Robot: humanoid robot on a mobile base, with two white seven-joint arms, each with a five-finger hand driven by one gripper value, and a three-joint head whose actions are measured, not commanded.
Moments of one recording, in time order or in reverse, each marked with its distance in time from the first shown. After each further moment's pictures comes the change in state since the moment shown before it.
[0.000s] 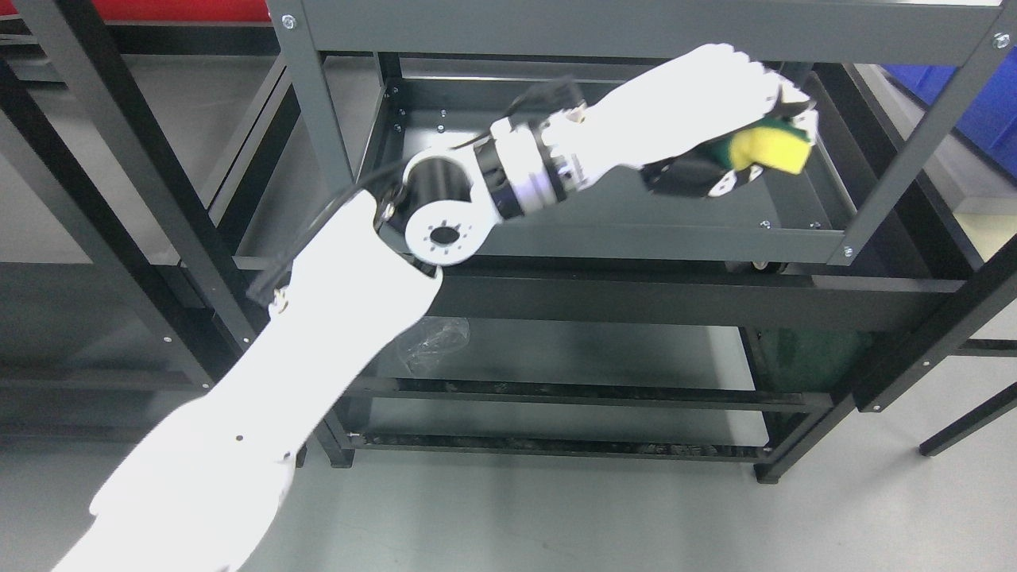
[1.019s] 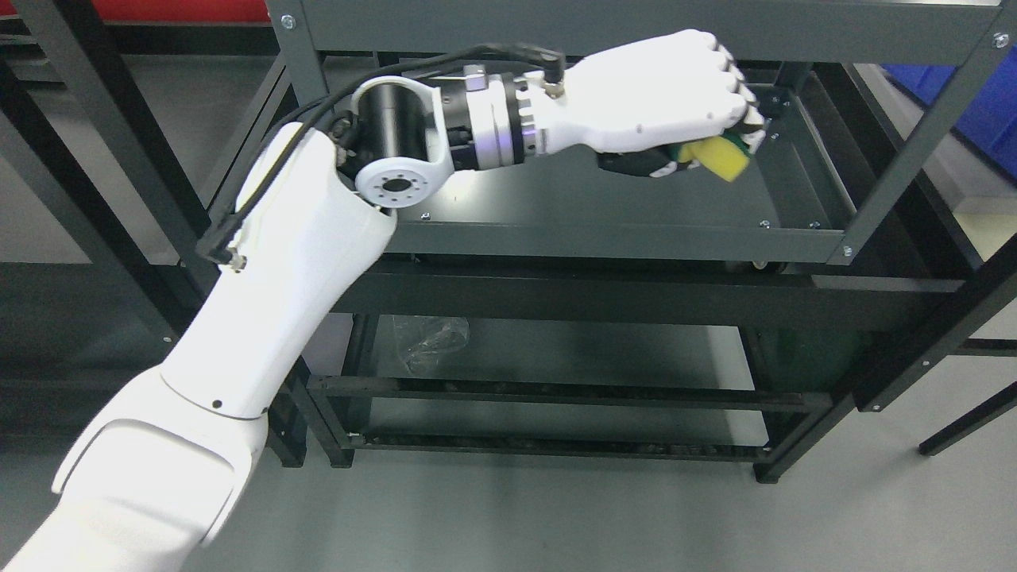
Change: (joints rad) left arm 0.005 0.065 0.207 0.055 -0.219 -0.274 -0.162; right arm 0.000 0.000 0.000 0.000 0.000 0.000 0.000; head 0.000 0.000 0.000
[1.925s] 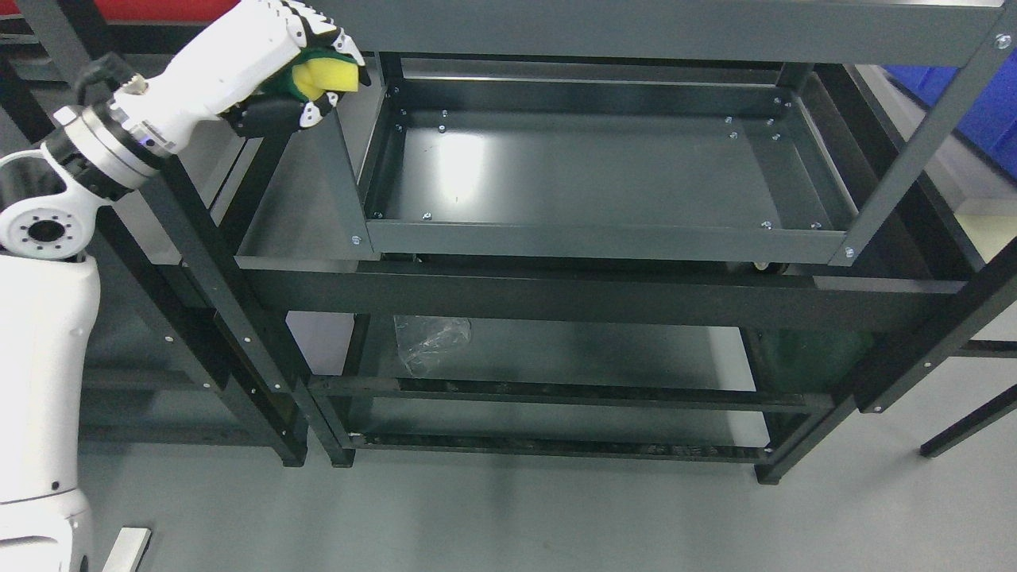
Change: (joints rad) left arm 0.267 0.305 0.455 -0.022 0.266 -0.016 -0.087; right arm 0.000 0.000 0.000 0.000 0.000 0.000 0.000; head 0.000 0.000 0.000
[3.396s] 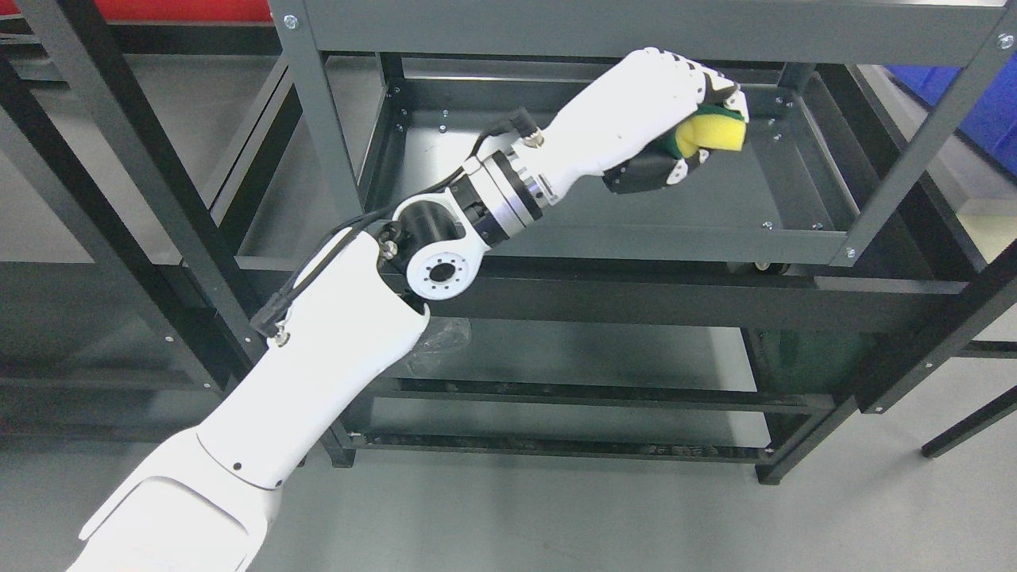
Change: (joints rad) left arm -0.128 -0.337 -0.730 -0.005 -0.027 0.379 0.524; right arm 0.000 0.000 0.000 0.000 0.000 0.000 0.000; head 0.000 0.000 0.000
